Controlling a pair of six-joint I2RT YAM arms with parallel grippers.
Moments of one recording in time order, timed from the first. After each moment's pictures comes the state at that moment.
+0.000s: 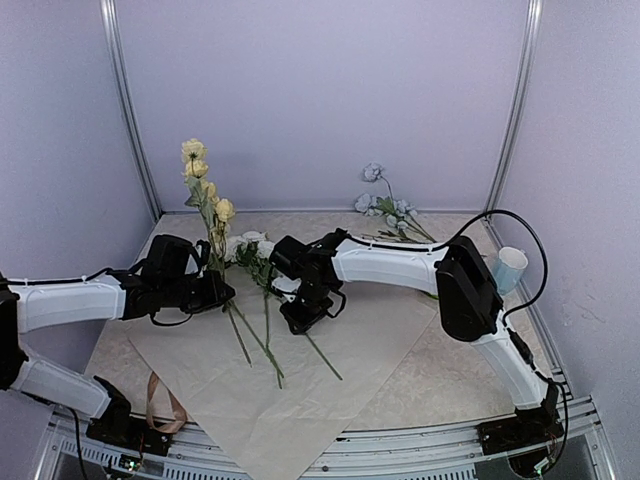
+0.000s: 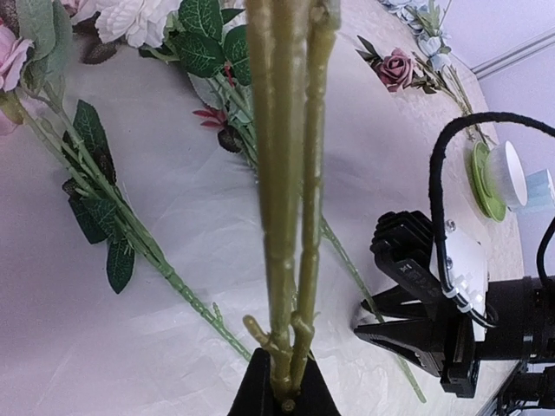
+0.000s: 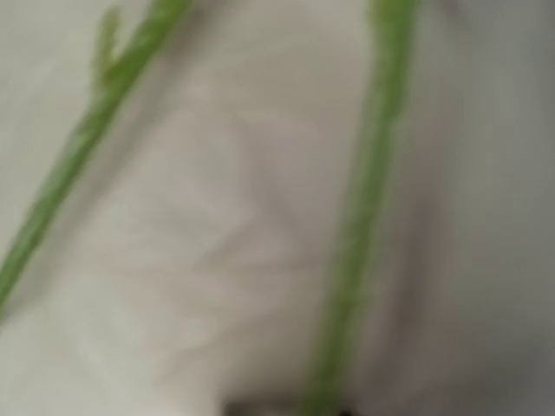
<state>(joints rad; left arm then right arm) -0.50 1.28 0.65 -0.06 0.12 -0.64 0.99 2.45 2.12 -0.93 -0.09 0.17</state>
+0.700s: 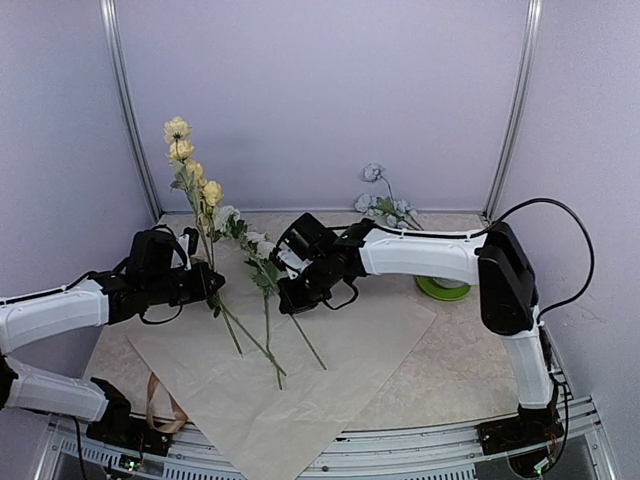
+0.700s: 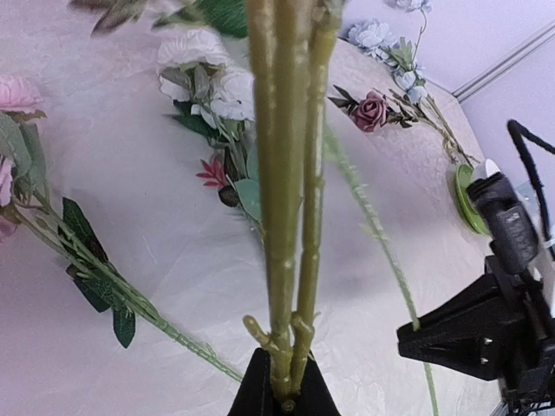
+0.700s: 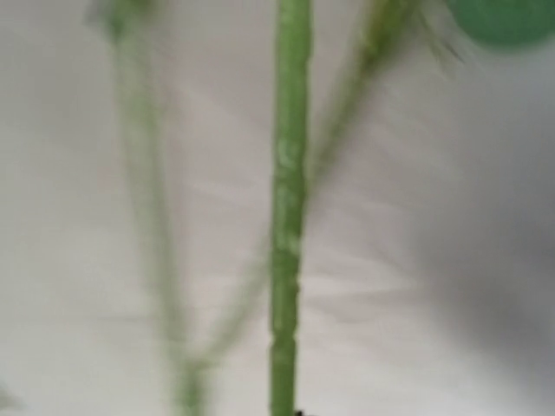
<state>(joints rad) -0.49 1.15 0.63 -0.06 0.08 -0.56 0.99 2.24 1.91 -0.66 -0.17 0.39</state>
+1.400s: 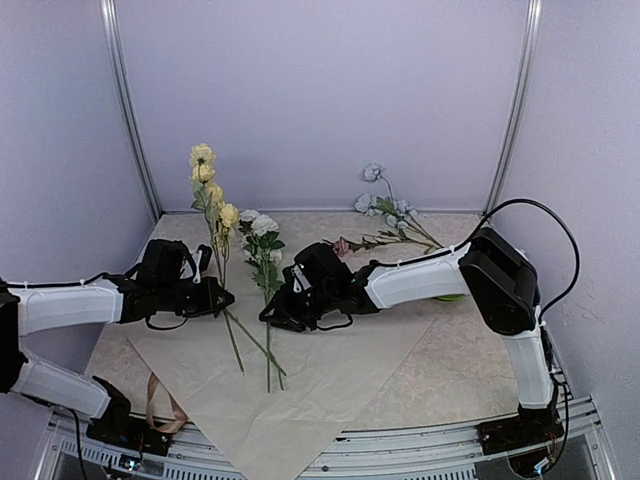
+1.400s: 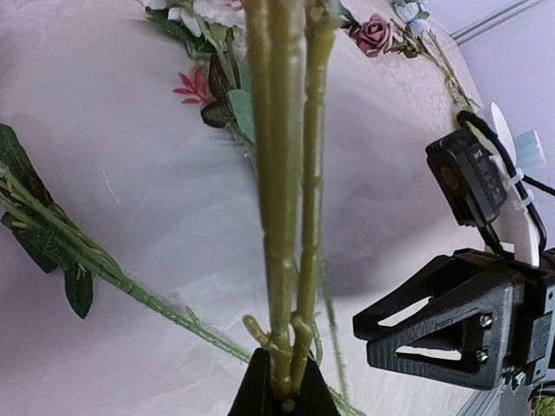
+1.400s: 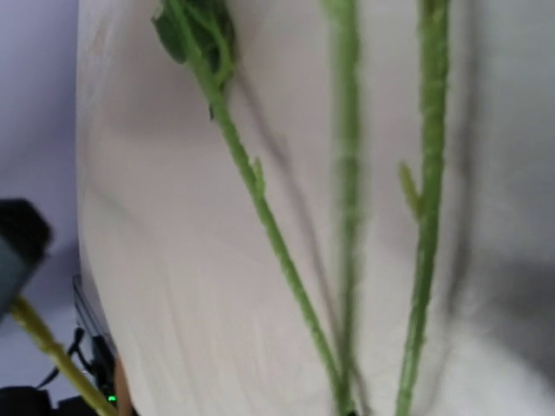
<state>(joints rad) -0.46 1.26 0.60 -0.04 0.25 -0.55 0.99 2.20 1.50 0.06 -0.38 1.08</state>
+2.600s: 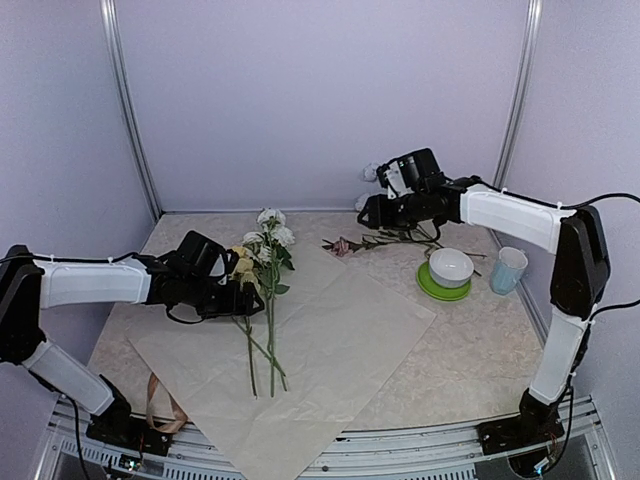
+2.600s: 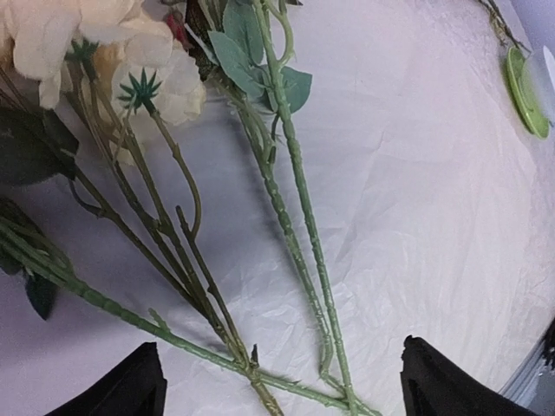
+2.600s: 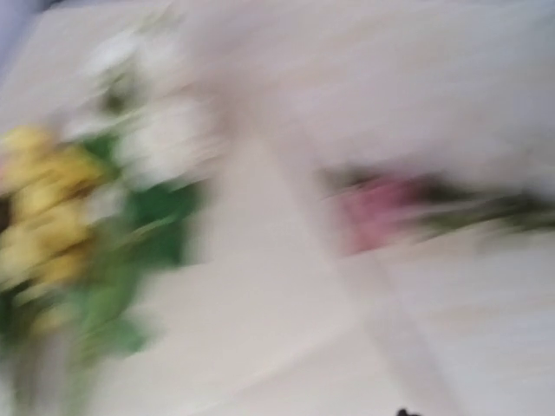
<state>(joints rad) -0.59 1.46 0.79 -0.22 0.15 -0.53 0.61 1.85 1.54 -0.33 -0.14 0.43</state>
